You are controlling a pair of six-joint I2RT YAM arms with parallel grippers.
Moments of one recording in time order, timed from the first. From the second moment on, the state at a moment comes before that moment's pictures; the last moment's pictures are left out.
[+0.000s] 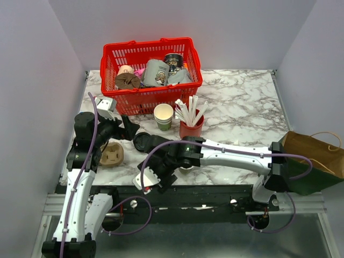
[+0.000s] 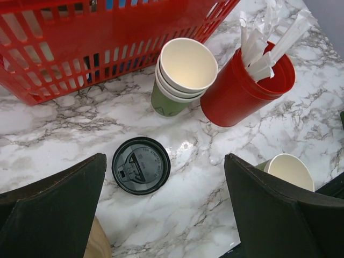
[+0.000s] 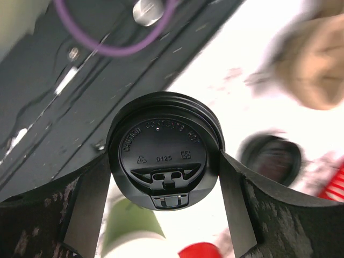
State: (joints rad) left arm -0.03 0.71 0.81 -0.45 0.49 -0.16; right arm 1.34 1.71 1.52 -0.82 -0.33 -1.01
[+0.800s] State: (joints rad) left arm -0.03 0.74 0.79 -0.44 0.50 -0.15; right arm 1.02 1.58 1.48 -1.14 -0.32 -0.93
